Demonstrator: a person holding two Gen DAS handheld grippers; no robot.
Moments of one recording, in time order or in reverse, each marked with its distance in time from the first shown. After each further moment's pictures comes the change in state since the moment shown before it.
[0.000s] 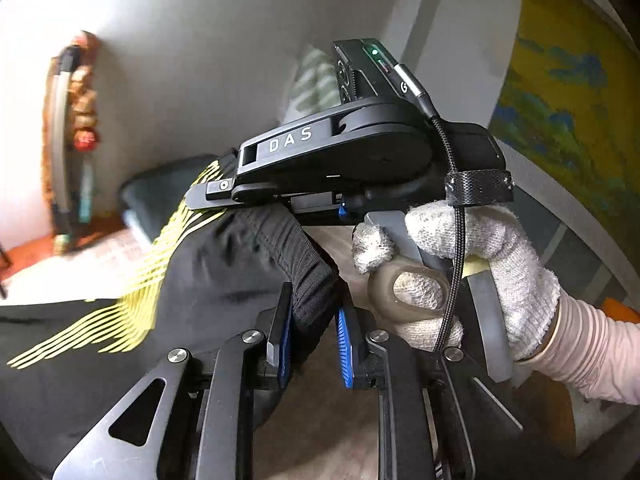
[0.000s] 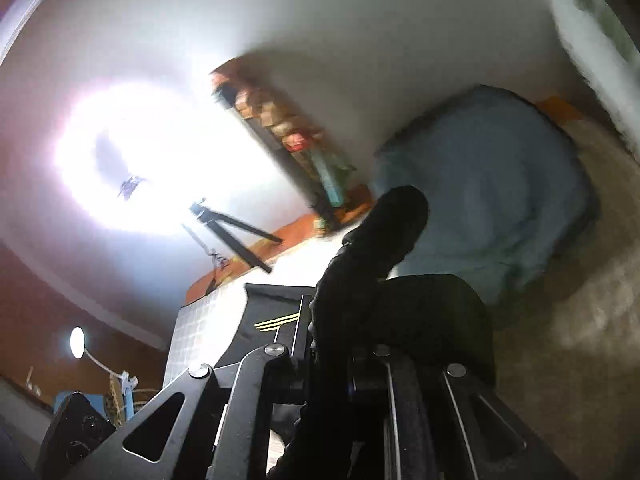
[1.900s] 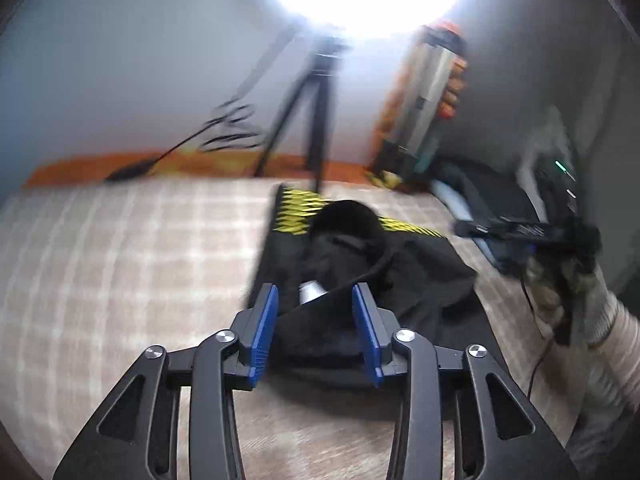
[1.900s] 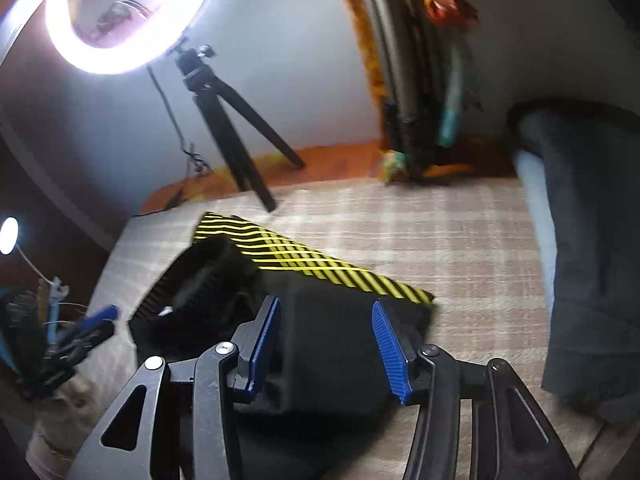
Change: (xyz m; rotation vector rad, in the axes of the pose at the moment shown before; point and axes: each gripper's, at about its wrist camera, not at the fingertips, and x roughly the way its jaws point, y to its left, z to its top) left arm -0.137 0.216 -0.087 -0.328 0.012 0.543; right arm 0.168 0.047 -0.031 -0.332 0.204 -0.107
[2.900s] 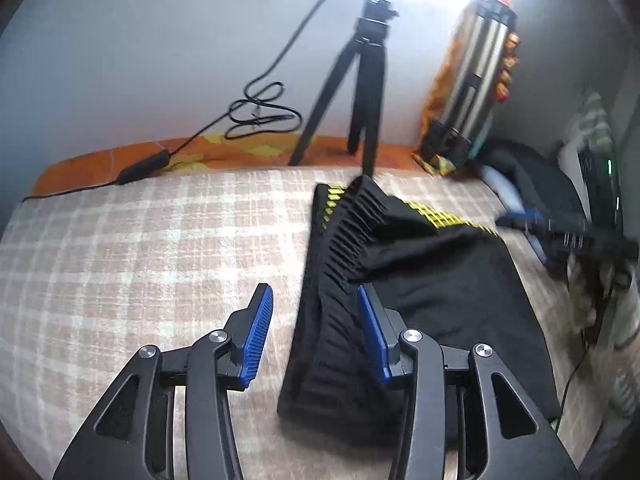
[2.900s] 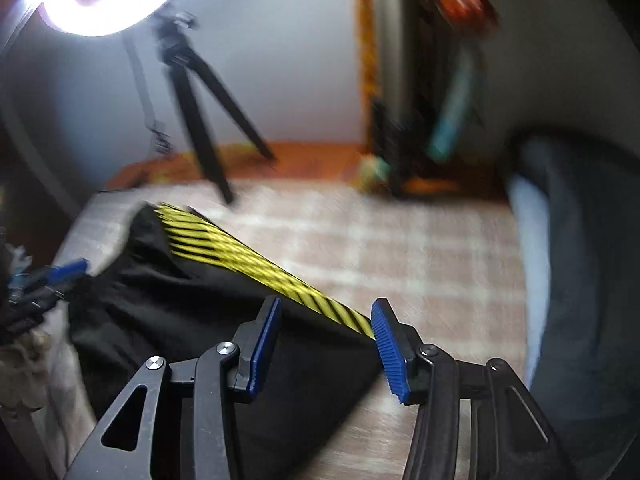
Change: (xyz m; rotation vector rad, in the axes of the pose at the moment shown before) left arm 0.033 0.032 0.010 -0.022 0.108 0.114; right arm 0.025 0.005 0.012 -0.132 -0.009 -0.089
